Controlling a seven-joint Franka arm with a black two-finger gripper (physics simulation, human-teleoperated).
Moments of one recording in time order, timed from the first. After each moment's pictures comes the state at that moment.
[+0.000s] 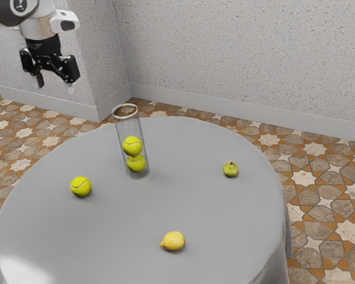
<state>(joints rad) -0.14 -0.07 0.28 -1.61 0.14 1.58 -0.01</state>
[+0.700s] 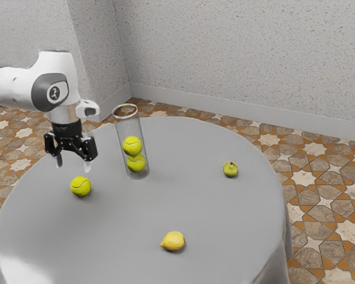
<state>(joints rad) -0.13 0.00 0.30 -2.06 0.03 1.87 -0.05</state>
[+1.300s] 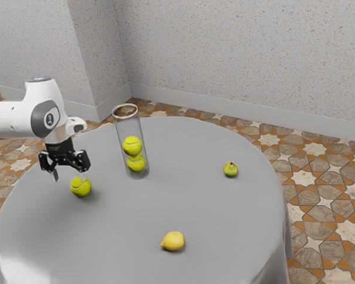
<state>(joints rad) 0.02 0.16 0.30 -2.13 -0.08 2.18 -0.02</state>
